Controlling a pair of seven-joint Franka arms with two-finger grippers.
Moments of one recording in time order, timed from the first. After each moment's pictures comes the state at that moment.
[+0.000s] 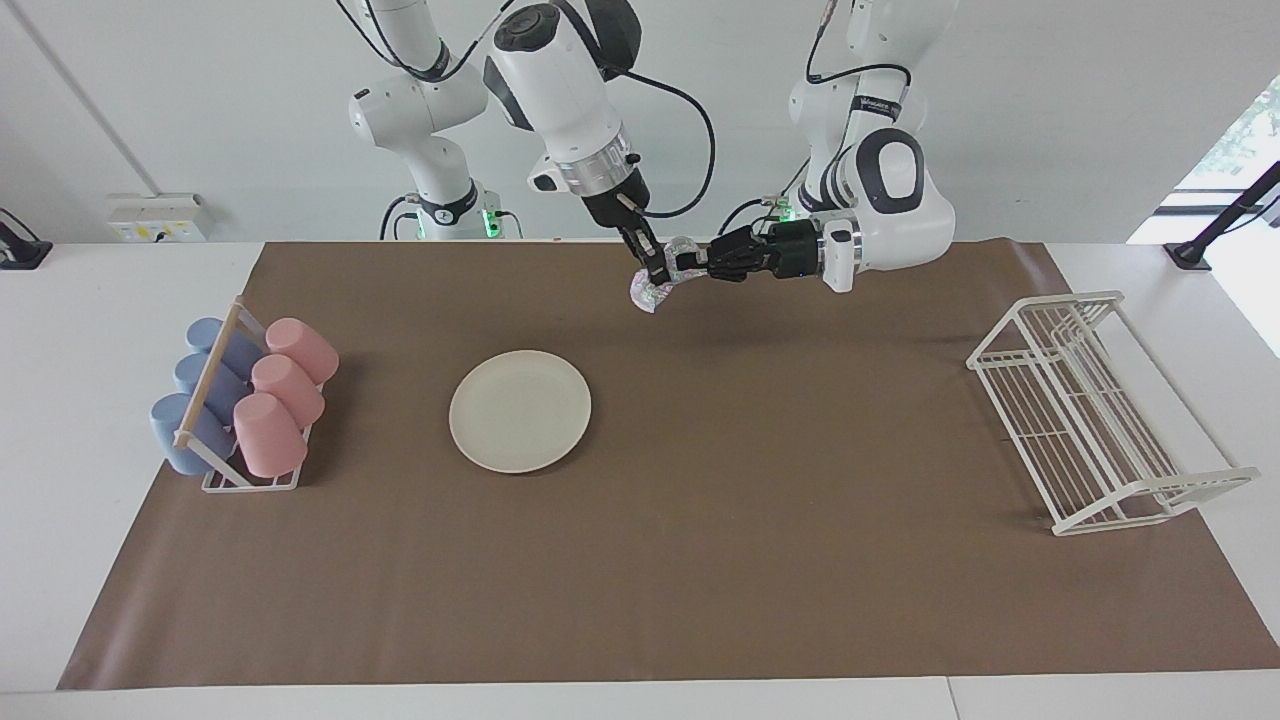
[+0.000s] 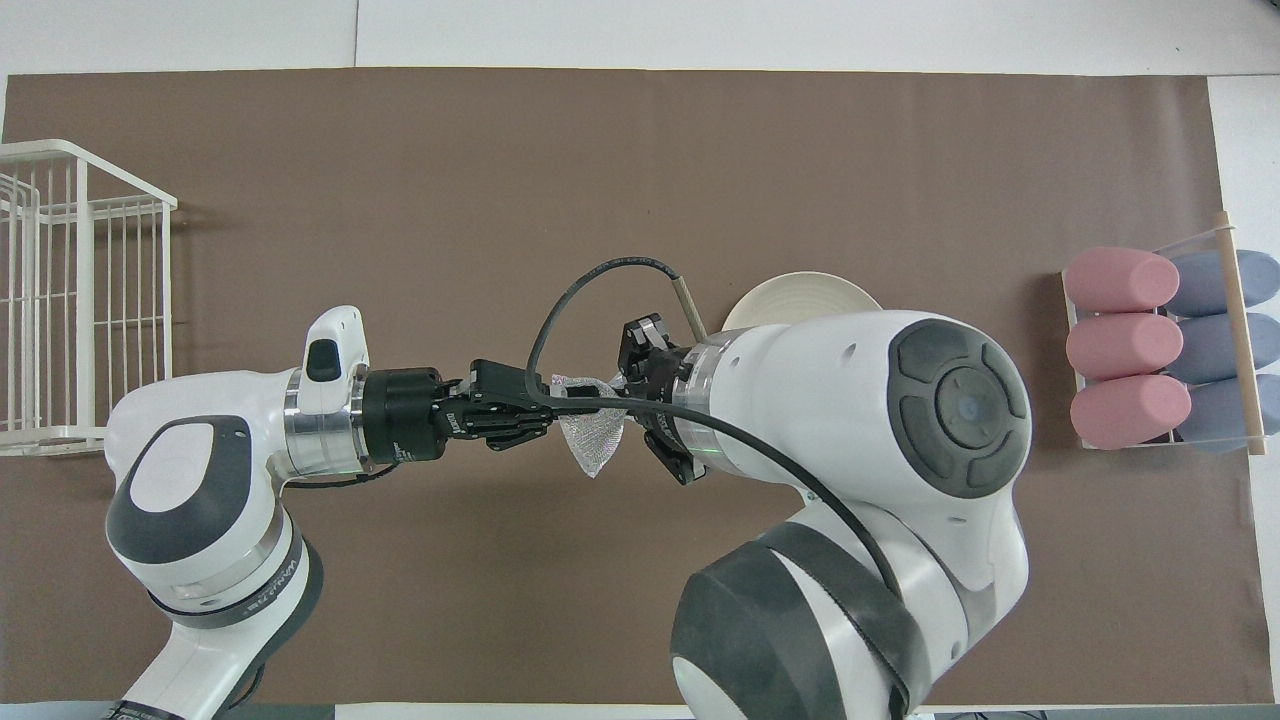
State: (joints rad) left arm -0.28 -0.12 -0.07 -2.32 -1.71 1.90 0.30; right arm 0.52 -0.01 0.07 -1.87 0.33 2.14 1.66
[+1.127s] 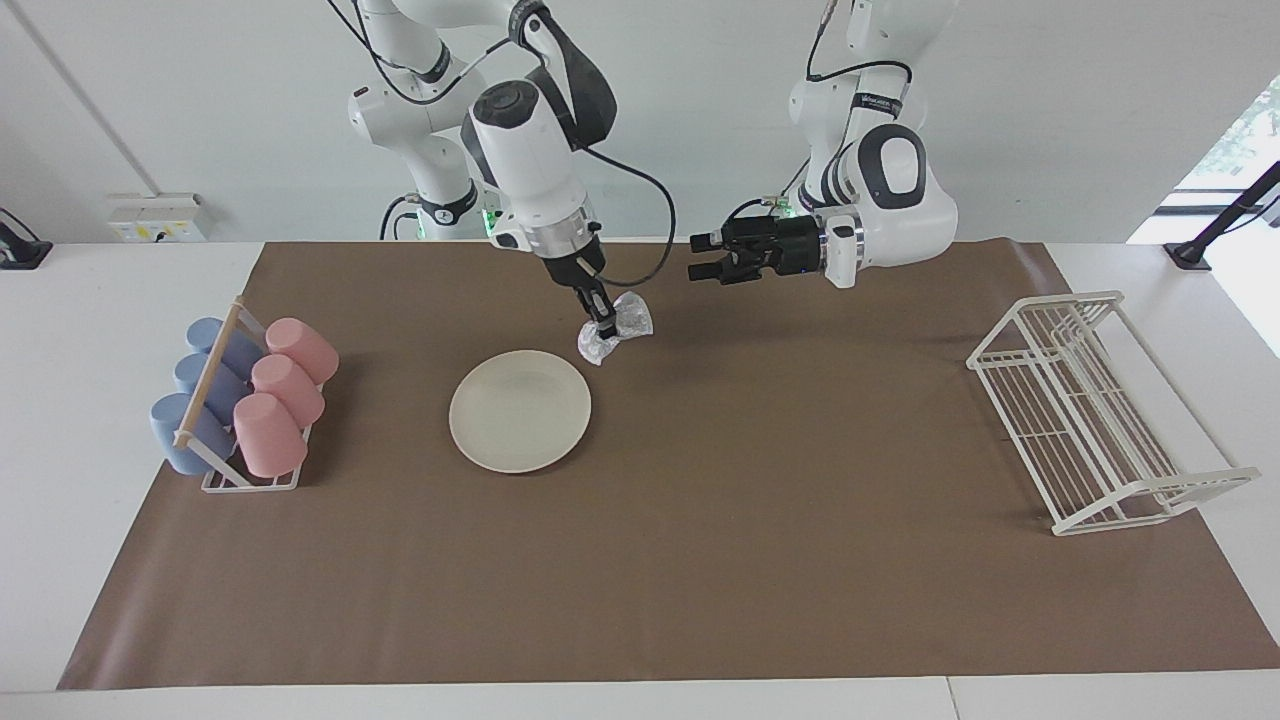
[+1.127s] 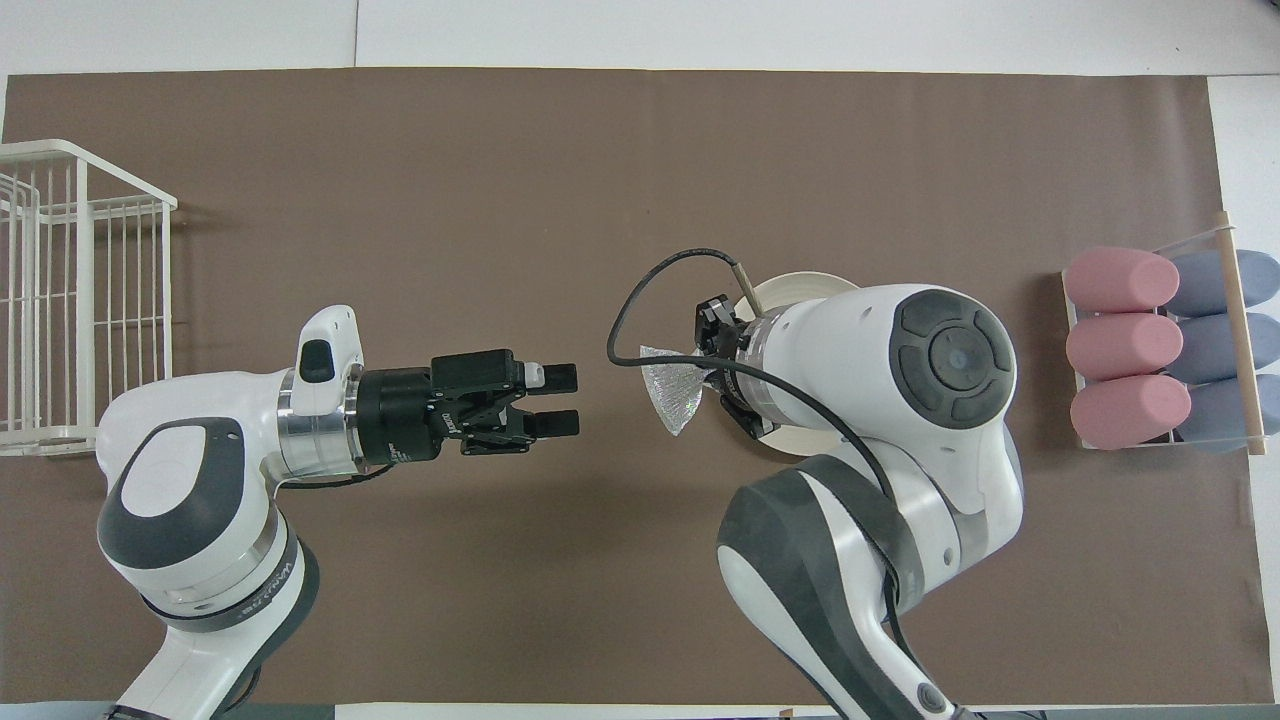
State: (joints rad) left arm -0.28 -0.13 -0.07 -2.33 -1.71 1.91 0.30; right arm 0.43 0.06 0.06 -1.99 0.20 2.26 1.55
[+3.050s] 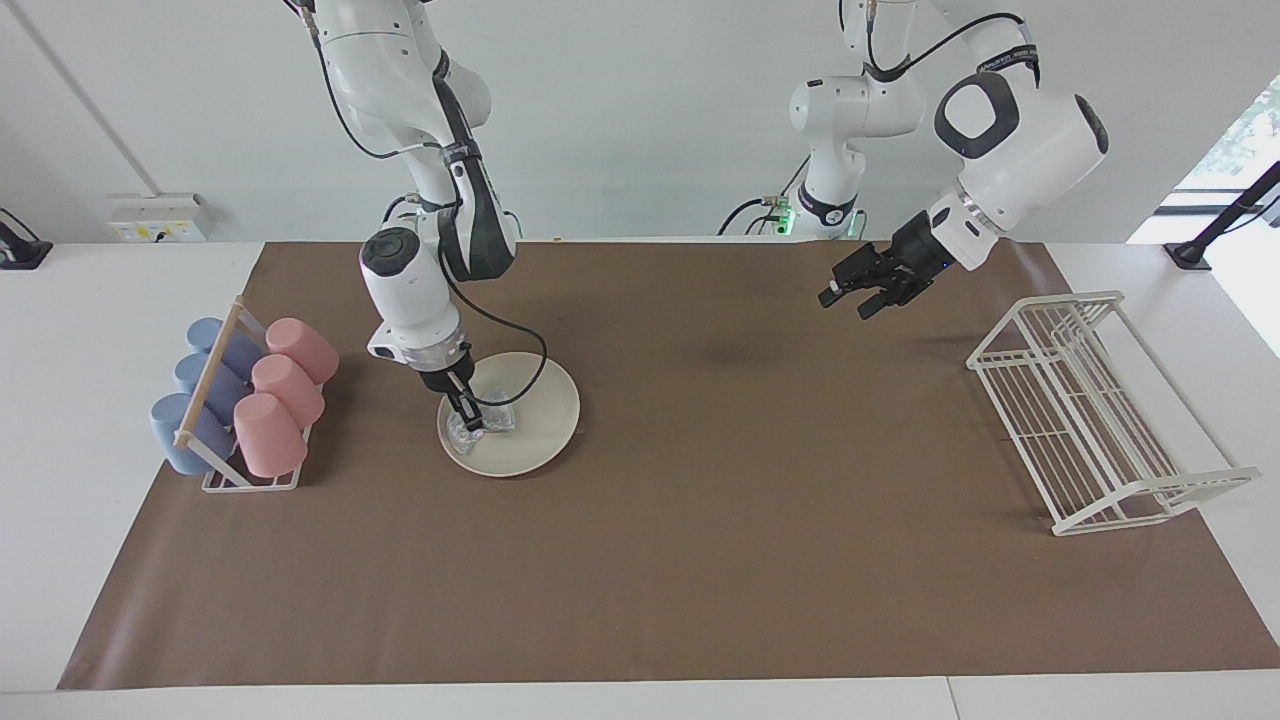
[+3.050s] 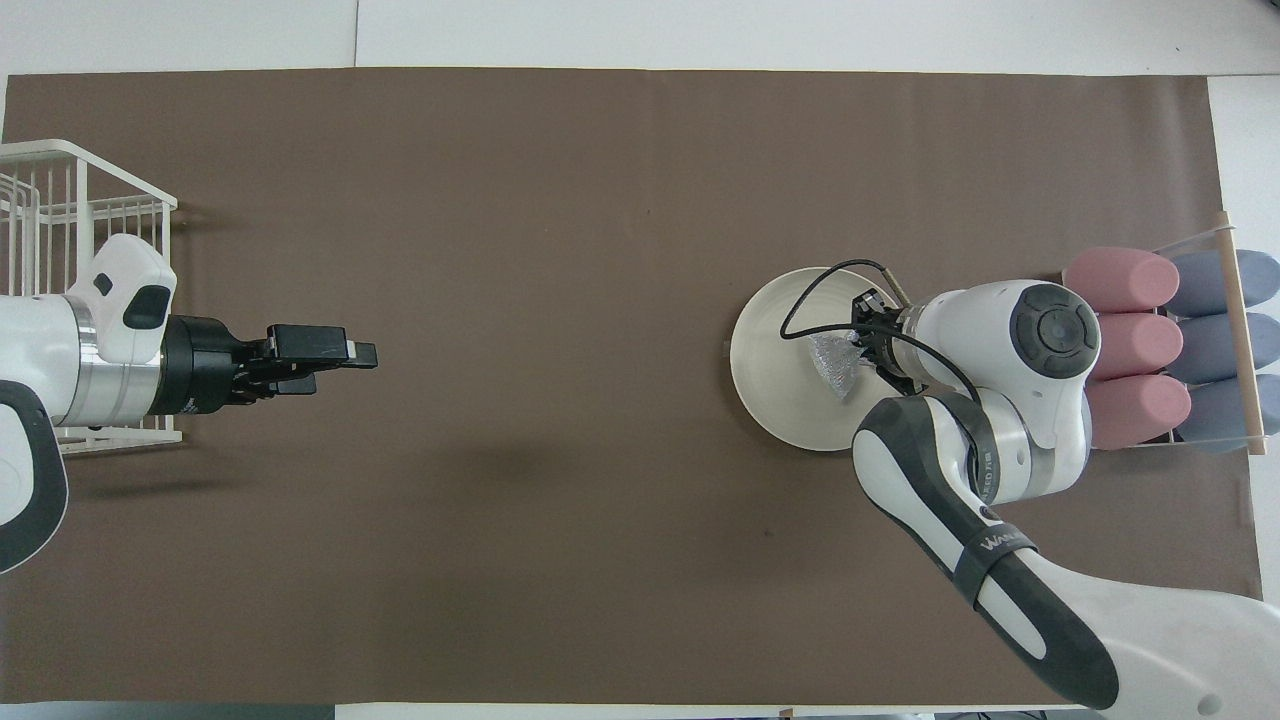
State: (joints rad) left arm -0.08 -0.19 -0.05 -2.16 -0.61 2.01 -0.02; right arm 0.16 0.18 0.07 -2.23 0.09 2.54 1.23
